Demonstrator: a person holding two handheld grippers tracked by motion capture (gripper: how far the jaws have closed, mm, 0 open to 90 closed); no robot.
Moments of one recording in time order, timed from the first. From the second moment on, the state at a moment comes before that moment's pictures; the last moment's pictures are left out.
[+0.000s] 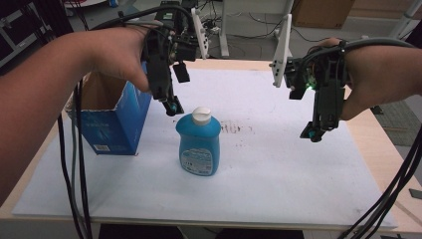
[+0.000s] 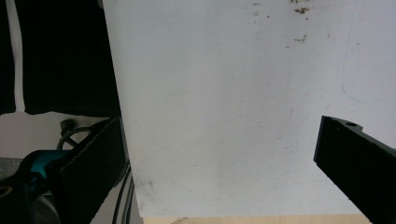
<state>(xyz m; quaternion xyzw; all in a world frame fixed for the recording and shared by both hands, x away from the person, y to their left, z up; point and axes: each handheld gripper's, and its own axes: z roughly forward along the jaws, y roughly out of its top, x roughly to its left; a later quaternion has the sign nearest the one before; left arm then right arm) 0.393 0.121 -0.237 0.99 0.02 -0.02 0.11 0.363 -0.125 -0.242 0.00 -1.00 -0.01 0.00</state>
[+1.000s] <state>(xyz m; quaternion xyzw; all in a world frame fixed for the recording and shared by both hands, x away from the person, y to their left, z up) 0.405 0.127 -0.236 1.00 0.04 -0.02 0.05 0.364 -0.128 -0.242 0.00 -1.00 -0.01 0.00</state>
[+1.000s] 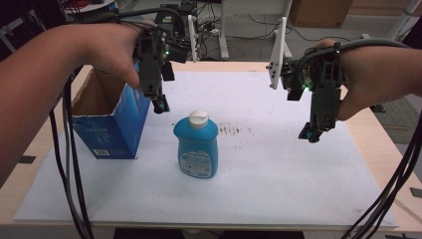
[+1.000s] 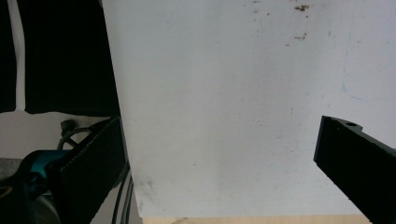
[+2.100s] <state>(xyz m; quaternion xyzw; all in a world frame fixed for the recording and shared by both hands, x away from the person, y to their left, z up) 0.393 0.134 -0.234 1.00 0.02 -0.03 0.05 0.364 -0.128 -0.276 -0.03 -0.99 -0.16 0.05</state>
